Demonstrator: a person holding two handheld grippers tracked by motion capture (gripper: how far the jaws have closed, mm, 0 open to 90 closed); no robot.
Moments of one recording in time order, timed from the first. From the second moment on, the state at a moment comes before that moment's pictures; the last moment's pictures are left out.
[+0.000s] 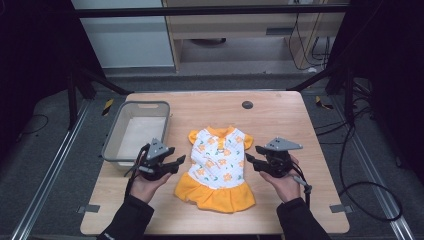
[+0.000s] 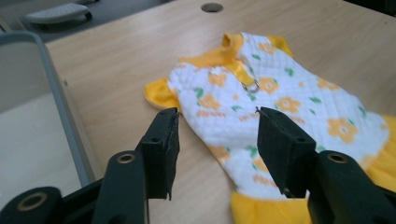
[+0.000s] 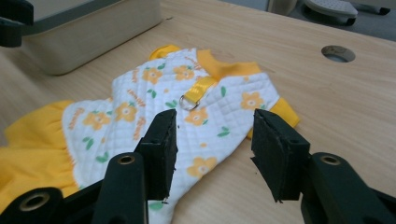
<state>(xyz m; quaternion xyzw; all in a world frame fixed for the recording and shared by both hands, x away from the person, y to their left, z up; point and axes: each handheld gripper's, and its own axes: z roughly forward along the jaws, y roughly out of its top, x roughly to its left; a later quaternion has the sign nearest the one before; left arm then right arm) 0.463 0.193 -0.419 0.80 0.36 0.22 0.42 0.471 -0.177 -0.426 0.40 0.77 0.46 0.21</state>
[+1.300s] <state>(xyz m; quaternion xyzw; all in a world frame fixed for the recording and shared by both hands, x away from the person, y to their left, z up) 0.425 0.198 -0.488 0.85 0.39 0.09 0.33 0.409 -0.175 -0.494 0.39 0.83 0.37 0.10</state>
